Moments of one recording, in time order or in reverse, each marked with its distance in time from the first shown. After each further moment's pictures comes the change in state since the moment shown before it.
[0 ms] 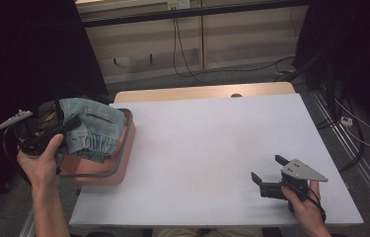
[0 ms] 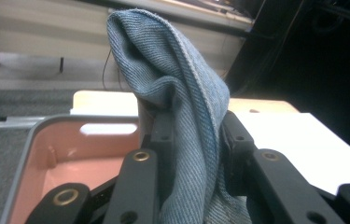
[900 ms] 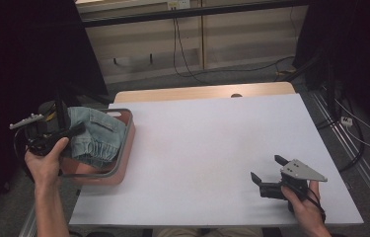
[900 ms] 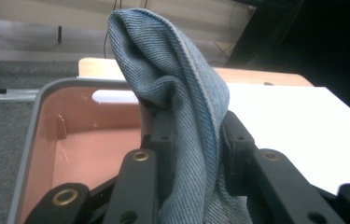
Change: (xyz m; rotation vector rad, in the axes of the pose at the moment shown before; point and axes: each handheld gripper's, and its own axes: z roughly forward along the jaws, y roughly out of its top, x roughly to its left) left arm 0.027 -0.017 0.024 0.116 -0.002 -0.005; right arm 0.001 0.000 0.000 0.005 0.001 0.003
